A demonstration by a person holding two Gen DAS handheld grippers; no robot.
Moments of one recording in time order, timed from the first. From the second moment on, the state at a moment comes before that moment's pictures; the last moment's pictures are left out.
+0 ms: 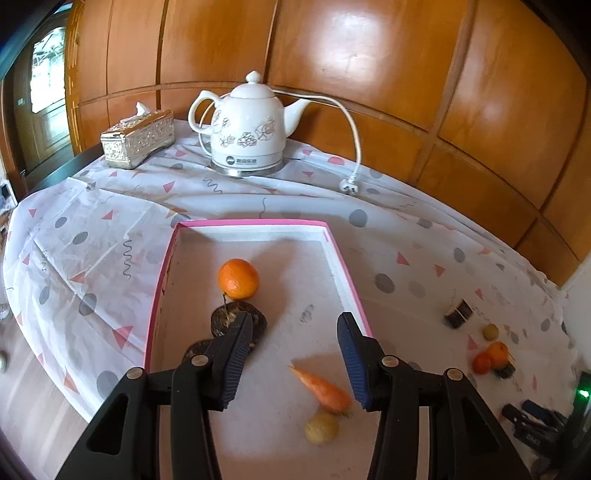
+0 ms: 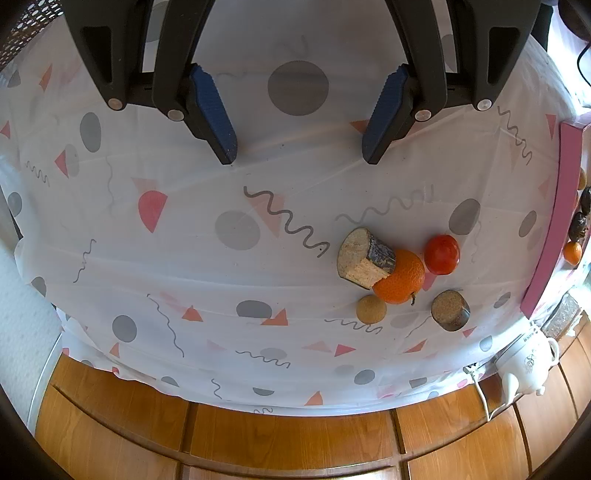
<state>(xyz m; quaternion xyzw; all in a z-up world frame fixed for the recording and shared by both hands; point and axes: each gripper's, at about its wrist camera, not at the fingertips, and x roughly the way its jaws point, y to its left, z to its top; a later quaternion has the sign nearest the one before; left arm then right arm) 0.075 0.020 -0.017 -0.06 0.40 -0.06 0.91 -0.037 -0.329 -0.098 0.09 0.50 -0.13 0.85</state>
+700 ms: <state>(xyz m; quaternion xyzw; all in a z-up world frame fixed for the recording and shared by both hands) 0.043 0.021 -0.027 -0.08 0.42 -0.07 0.90 -0.037 -0.328 -0.096 0.10 0.50 -0.13 0.85</state>
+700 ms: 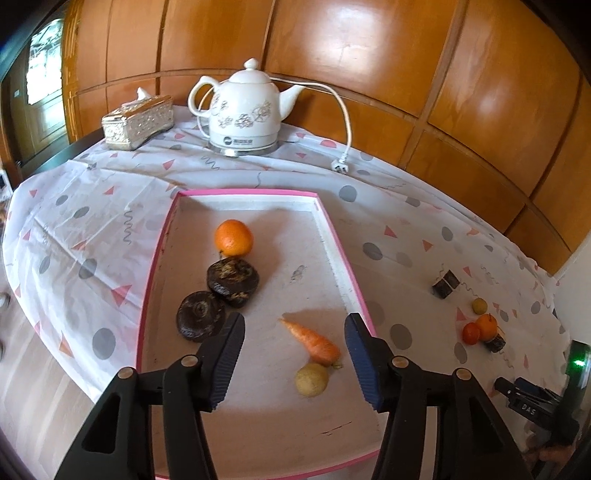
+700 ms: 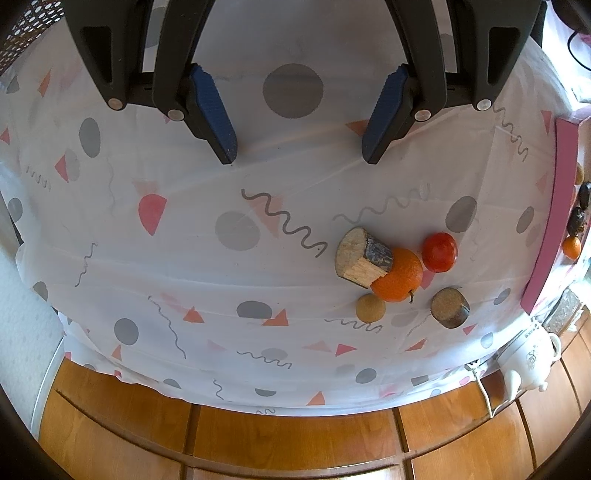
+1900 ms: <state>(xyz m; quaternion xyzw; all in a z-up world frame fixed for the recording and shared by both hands) 0.032 0.050 -0.041 -0.10 0.44 -0.04 0.89 0.035 -0.299 -0.054 0.02 0.49 -0.03 0.87</state>
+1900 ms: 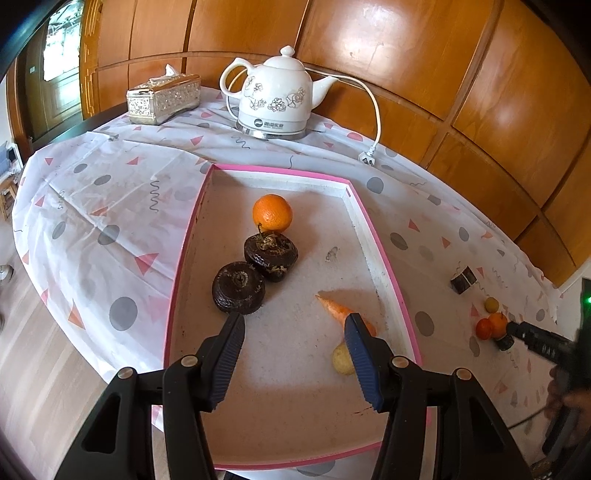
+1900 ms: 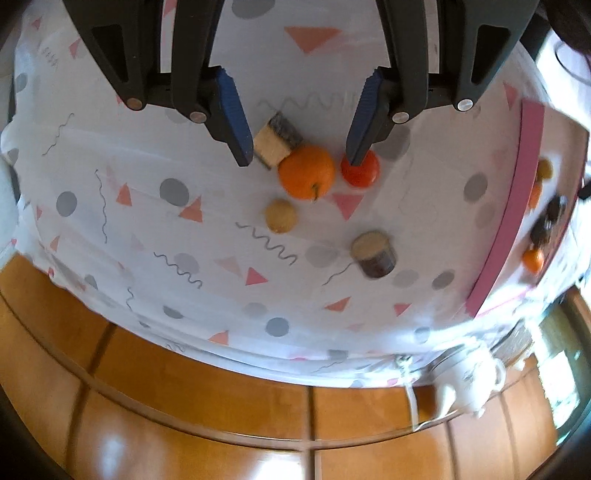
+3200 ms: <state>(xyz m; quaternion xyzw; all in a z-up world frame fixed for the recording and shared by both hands) 0.027 0.066 -0.042 -0.13 0.44 0.00 0.89 0.067 -0.294 -0.041 0.10 0.44 -0.05 0.89</state>
